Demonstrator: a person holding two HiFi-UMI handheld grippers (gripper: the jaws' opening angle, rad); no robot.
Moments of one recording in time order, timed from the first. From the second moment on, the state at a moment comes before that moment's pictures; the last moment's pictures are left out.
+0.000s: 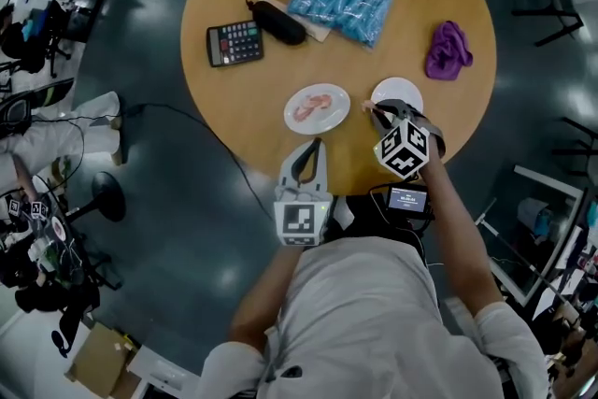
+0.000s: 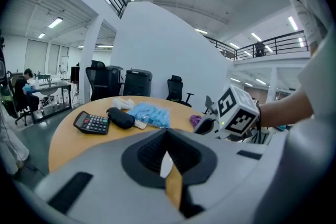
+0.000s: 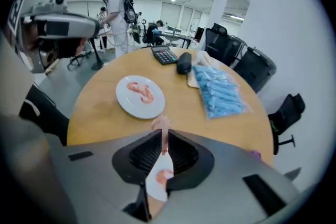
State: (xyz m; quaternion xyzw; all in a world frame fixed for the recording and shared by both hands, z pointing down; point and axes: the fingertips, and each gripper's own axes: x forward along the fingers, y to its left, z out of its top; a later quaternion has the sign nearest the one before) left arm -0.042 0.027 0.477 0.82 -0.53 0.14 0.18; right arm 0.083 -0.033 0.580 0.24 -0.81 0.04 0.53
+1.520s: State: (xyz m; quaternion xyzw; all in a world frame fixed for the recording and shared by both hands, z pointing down) left arm -0.009 0.030 0.473 0.82 -0.52 0.14 0.18; right arm 0.133 -0.036 0.602 0.29 -0.80 0.03 0.52
